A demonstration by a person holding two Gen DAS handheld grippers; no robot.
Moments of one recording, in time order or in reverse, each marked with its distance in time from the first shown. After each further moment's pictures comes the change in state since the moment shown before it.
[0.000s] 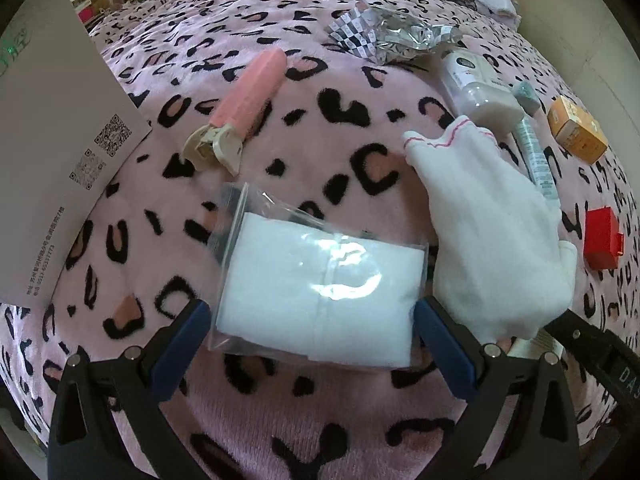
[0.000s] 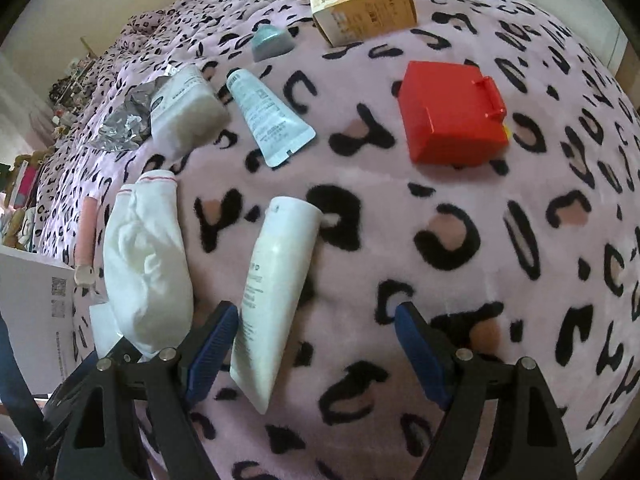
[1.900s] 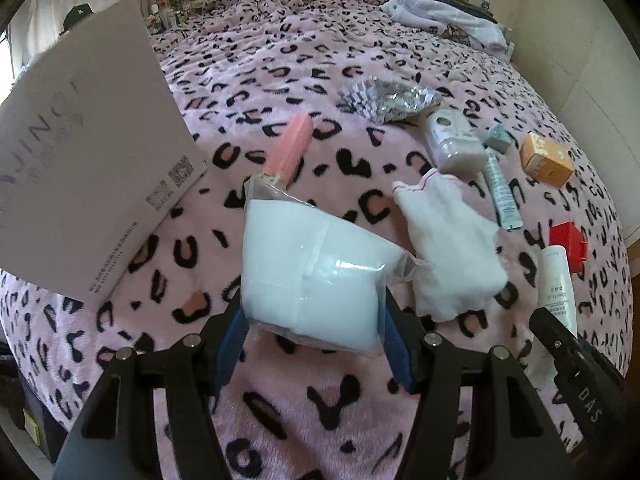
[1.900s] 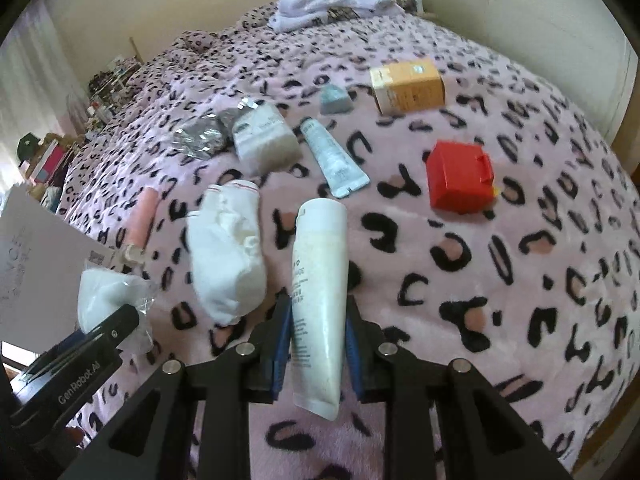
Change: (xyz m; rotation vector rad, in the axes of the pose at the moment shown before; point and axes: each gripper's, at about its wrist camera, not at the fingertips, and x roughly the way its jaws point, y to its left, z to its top) left arm -0.078 0.007 -0.004 -0.014 -0.124 0.010; right arm -0.082 0.031 -0.037 -0.162 -0.193 0.016
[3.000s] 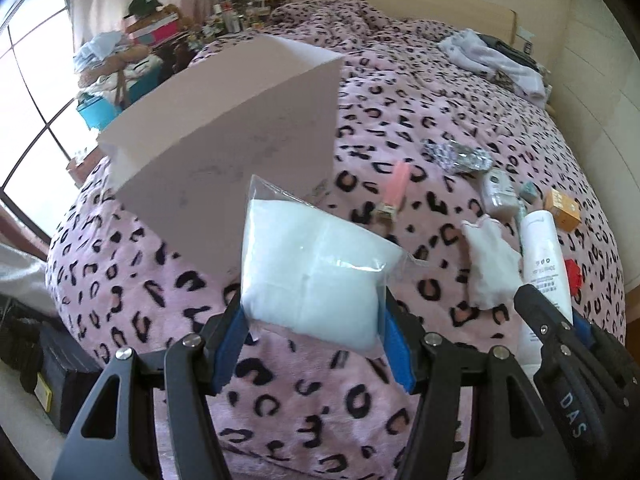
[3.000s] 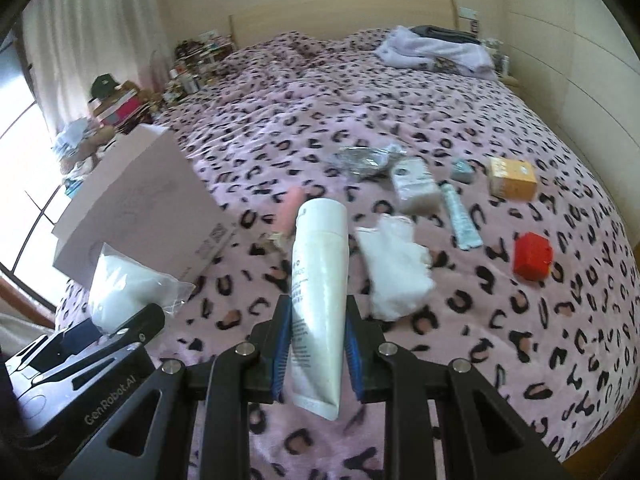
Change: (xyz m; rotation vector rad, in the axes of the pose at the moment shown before) left arm -0.101 0.114 -0.011 -0.146 -0.044 0.095; right arm -0.078 0.145 -0.014 -0.284 -0.051 0.127
